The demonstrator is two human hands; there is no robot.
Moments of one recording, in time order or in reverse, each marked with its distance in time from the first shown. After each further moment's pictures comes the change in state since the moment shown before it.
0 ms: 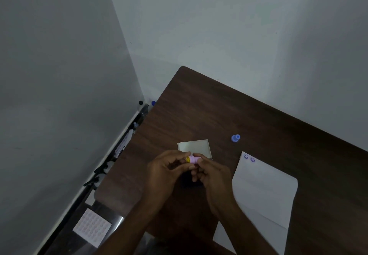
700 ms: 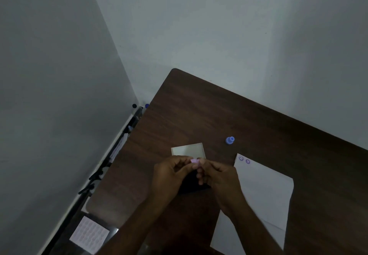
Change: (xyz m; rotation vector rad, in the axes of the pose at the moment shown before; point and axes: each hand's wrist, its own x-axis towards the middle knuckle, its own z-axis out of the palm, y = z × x) left_hand 0.019 -0.006 0.027 -0.045 -0.134 -0.257; right_hand 0.016 0.007 -0.042 -0.052 -0.012 -0.225
